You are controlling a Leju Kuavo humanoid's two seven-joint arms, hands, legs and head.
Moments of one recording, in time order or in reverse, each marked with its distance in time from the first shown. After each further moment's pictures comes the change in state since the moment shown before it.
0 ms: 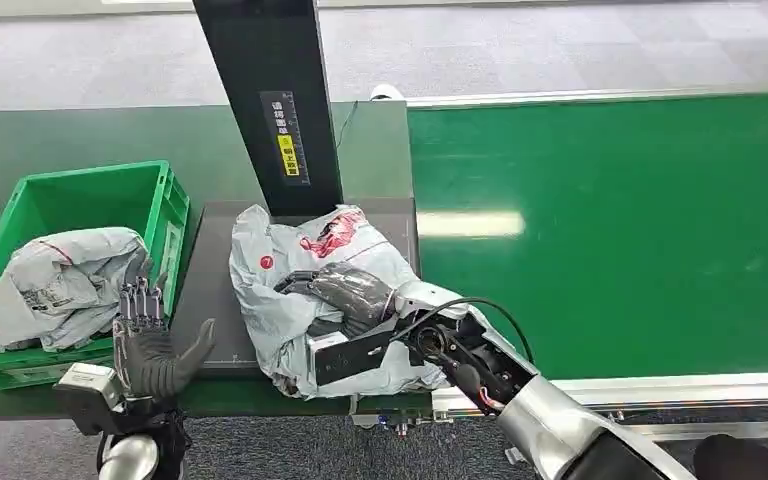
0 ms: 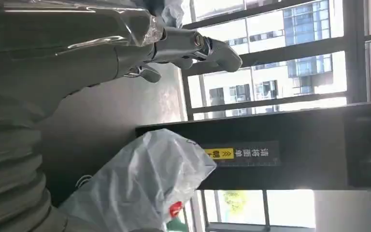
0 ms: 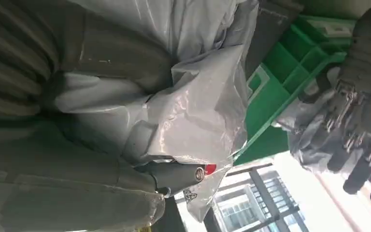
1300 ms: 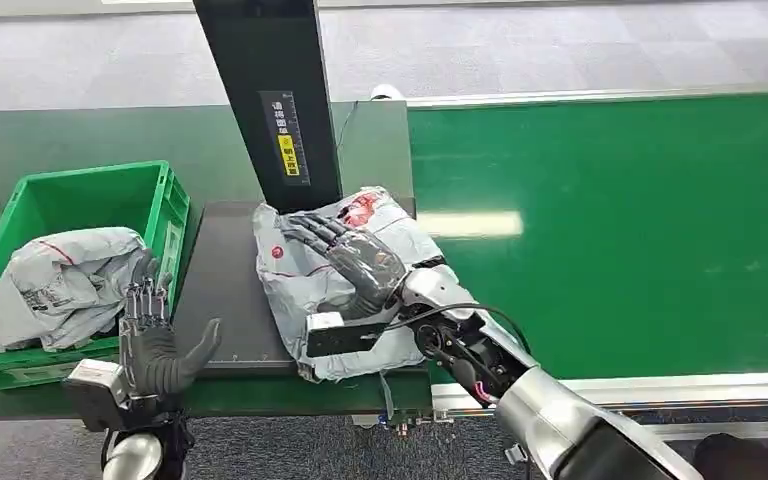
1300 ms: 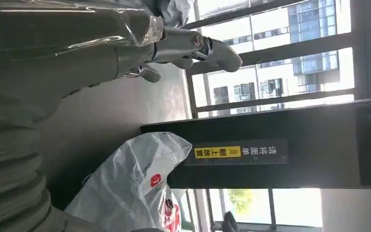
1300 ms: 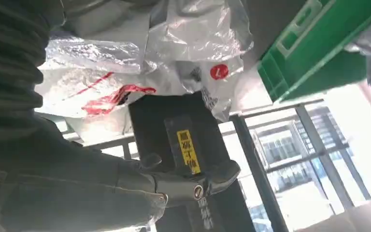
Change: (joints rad) left arm -0.005 0.008 -0.013 0.019 -0.002 0.012 0.005; right arm -0.030 0.011 0.005 0.082 0.078 -0.381 0.078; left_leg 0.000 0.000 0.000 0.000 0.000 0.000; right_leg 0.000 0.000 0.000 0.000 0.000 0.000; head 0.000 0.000
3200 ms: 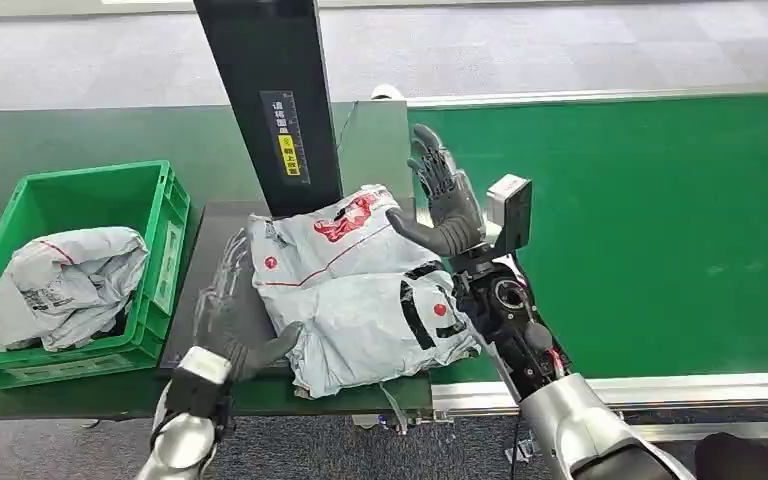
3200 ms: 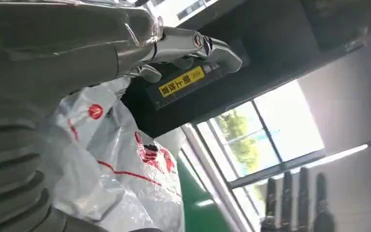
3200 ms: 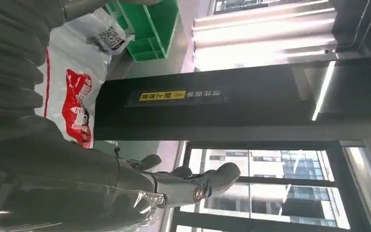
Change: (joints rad) left arm -0.157 0.014 -0.245 0.092 -0.340 0.090 0.078; right arm 0.092 -0.004 -0.426 -0.143 -0.947 0.357 -0.046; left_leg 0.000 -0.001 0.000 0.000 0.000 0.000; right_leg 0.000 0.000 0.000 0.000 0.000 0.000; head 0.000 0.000
